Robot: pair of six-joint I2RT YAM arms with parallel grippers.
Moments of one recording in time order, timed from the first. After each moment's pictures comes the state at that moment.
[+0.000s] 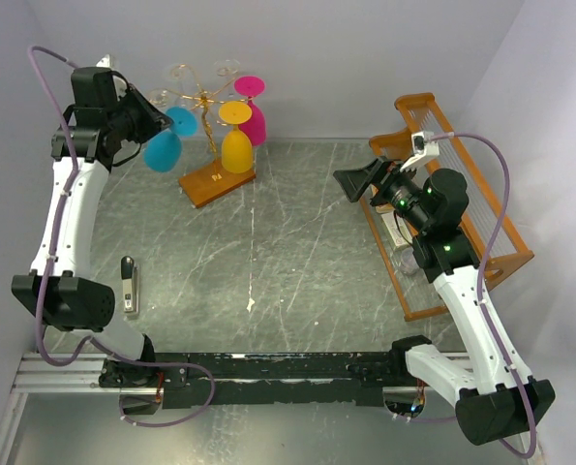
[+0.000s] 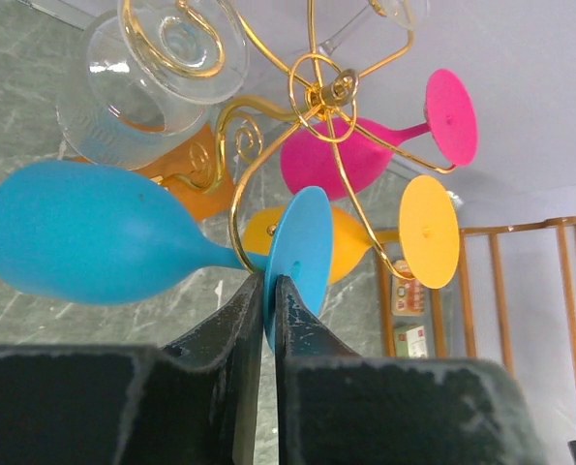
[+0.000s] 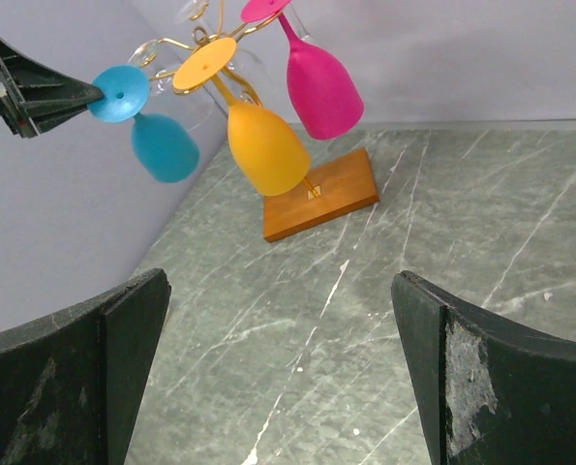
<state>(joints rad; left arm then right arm) -0.06 1.60 1.88 -0.71 0.17 -0.62 0.22 0.97 1.02 -0.07 -0.37 0.48</state>
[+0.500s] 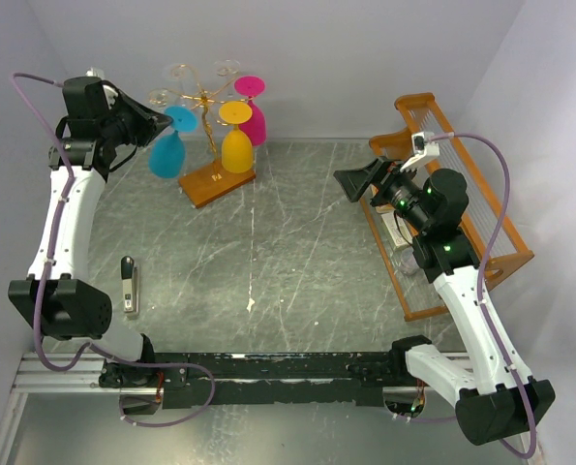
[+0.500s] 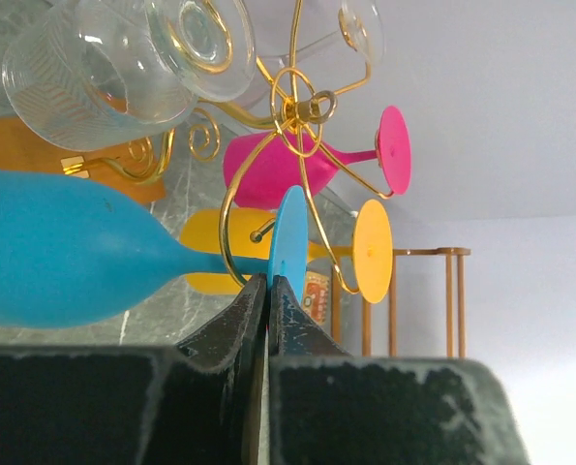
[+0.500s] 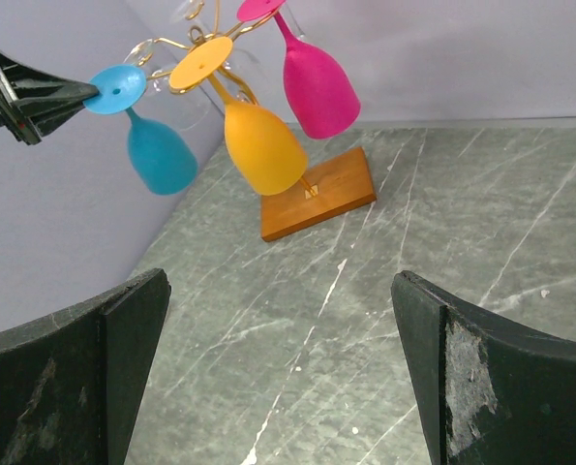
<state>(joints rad) 0.01 1.54 1.72 -0.54 0.30 -0.89 0.22 0.97 1.02 -0.07 -0.36 0.48</state>
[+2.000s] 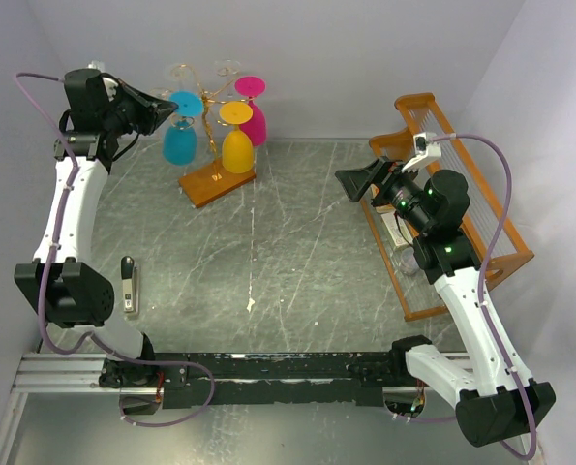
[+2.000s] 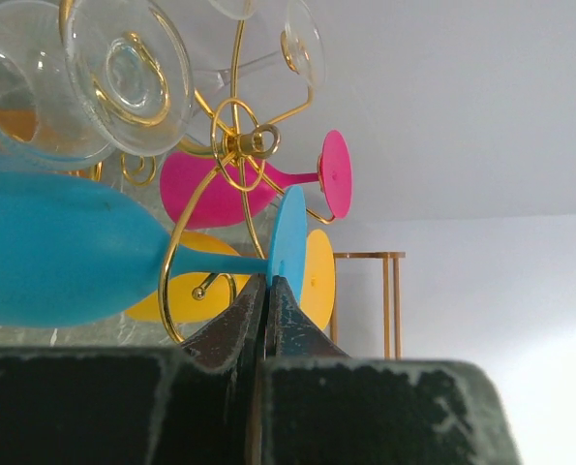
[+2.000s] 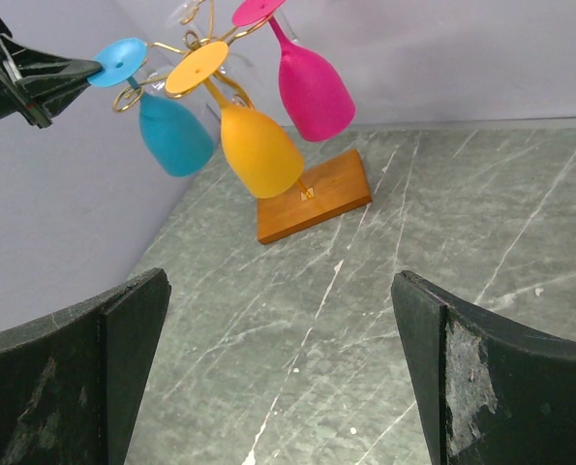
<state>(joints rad) 0.02 1.61 1.75 -0.41 0.39 -1.05 0.22 0.96 1.02 -0.08 -0.34 0.48</state>
